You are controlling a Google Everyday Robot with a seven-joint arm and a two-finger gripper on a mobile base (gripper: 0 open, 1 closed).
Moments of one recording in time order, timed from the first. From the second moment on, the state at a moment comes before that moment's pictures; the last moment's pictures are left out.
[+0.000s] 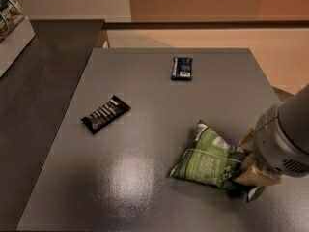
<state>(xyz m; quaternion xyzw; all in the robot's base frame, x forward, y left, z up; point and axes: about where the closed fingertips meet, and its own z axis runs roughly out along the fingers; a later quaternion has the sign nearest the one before) 0.333 -0.164 0.873 -0.59 0.79 0.02 0.13</state>
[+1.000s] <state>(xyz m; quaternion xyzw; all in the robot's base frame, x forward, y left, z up) 0.361 -0.156 0.982 -0.61 0.76 -0.03 0.20</state>
